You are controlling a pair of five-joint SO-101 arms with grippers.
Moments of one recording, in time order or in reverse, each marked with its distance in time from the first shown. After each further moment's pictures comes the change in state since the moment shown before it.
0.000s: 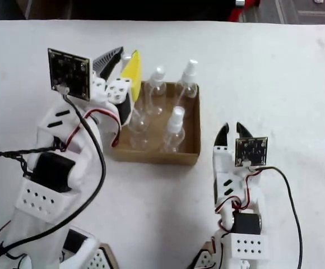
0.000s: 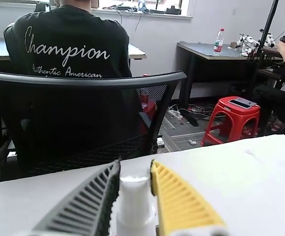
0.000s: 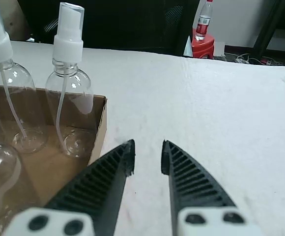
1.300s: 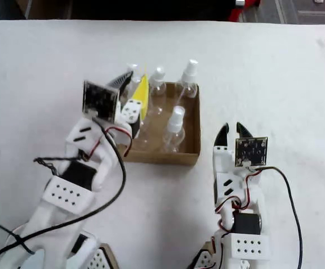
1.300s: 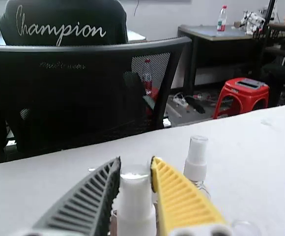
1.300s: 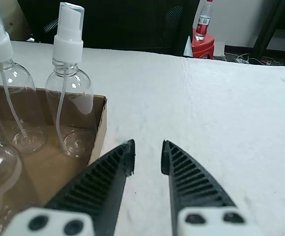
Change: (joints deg) left arm 0.2 0.1 30.7 -31.0 -3.5; right arm 0.0 0.0 0.0 0.0 0.0
